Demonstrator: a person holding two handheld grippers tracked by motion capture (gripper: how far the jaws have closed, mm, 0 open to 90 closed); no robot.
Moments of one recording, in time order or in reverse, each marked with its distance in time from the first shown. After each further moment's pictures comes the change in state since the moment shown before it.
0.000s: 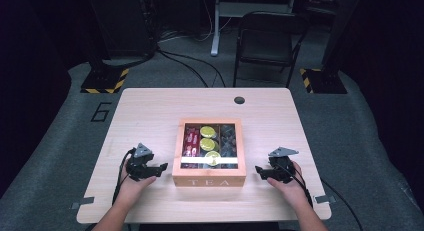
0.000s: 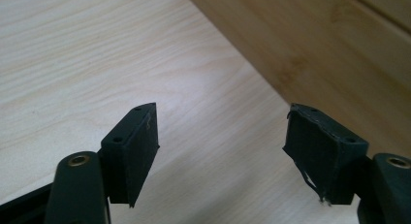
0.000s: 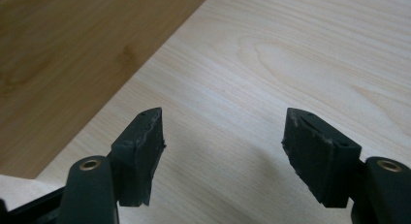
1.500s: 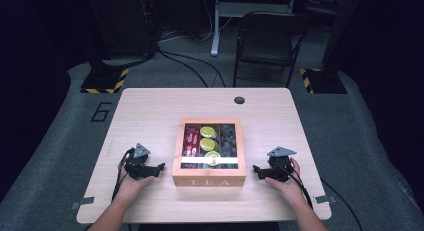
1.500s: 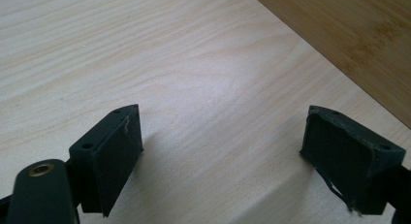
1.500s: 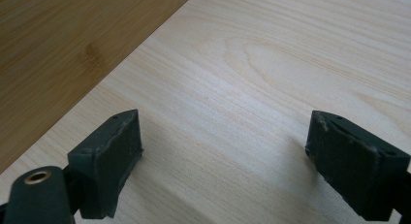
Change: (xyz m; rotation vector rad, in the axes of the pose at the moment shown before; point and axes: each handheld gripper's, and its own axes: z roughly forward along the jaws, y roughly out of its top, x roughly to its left) left arm 0.023 -0.015 0.020 0.009 0.068 0.034; right arm -0.010 -0.007 0.022 -0.037 -0.017 -0.012
